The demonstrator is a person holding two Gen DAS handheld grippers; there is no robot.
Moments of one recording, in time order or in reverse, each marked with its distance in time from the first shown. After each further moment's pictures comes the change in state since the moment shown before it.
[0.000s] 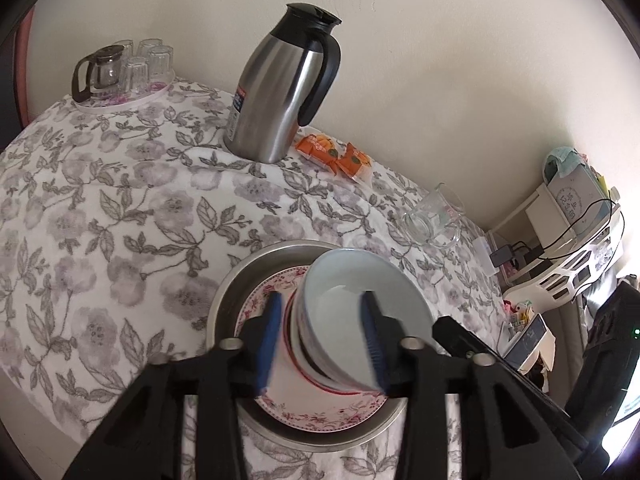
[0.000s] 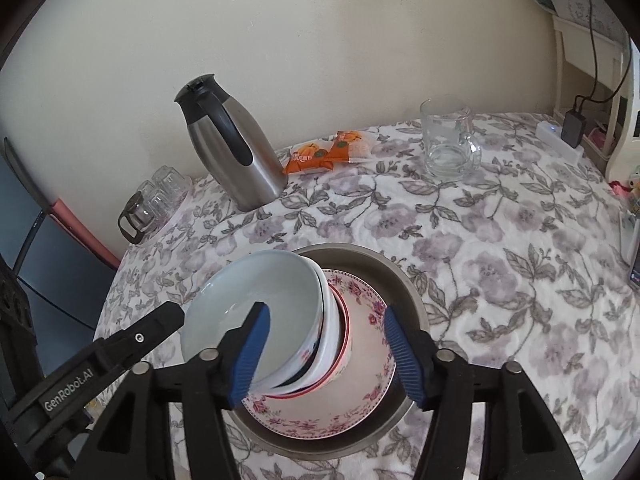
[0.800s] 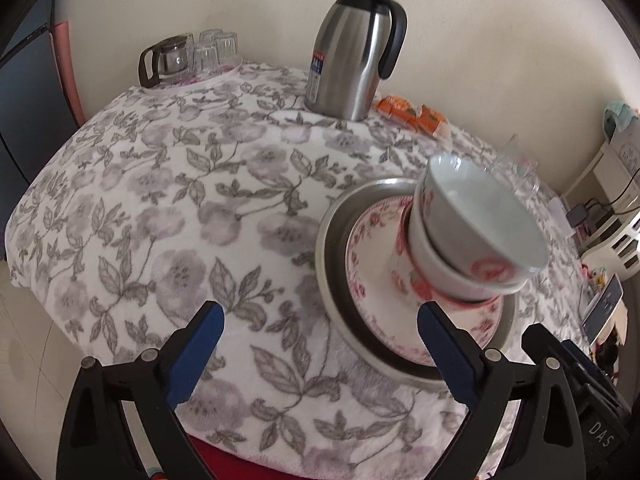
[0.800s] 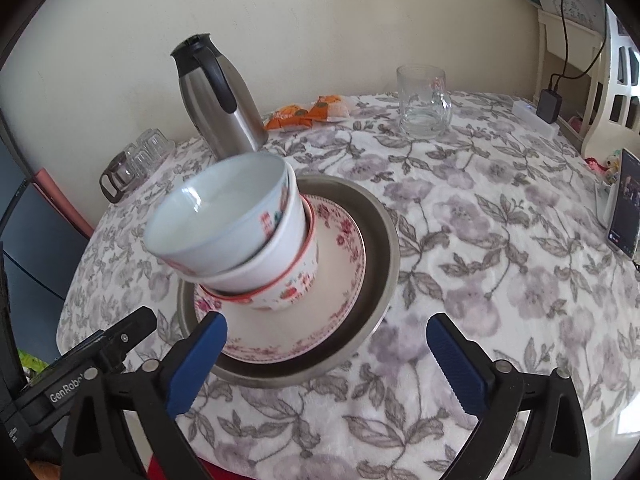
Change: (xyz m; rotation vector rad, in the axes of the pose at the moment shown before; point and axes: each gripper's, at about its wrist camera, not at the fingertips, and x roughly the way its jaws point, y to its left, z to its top) left arm 0.000 0.037 -0.067 0.048 0.048 0.290; right arm -0.001 -0.010 -0.071 -0.047 0.055 -0.095
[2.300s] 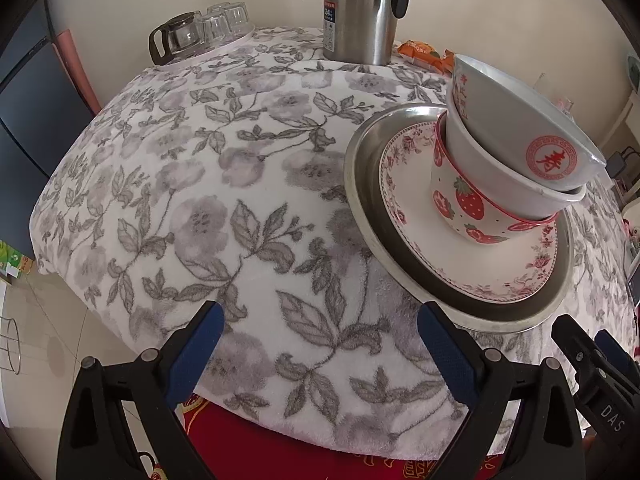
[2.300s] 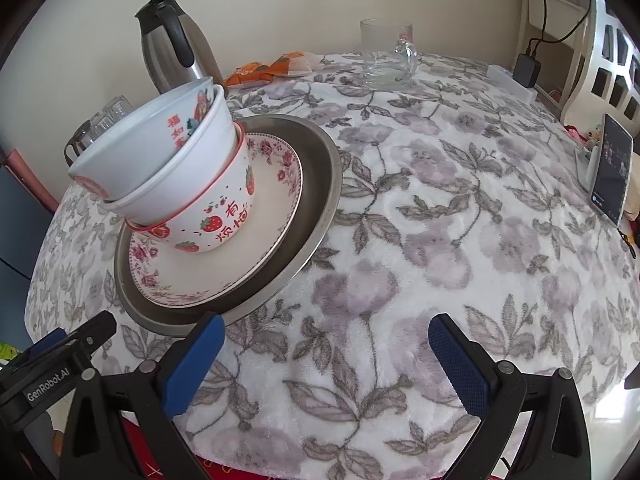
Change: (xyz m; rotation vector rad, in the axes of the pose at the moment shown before) left arm 0.019 -0.003 -0.035 0.058 0.101 0.157; right arm 0.026 -0.029 -0.033 0.000 0.095 -0.111
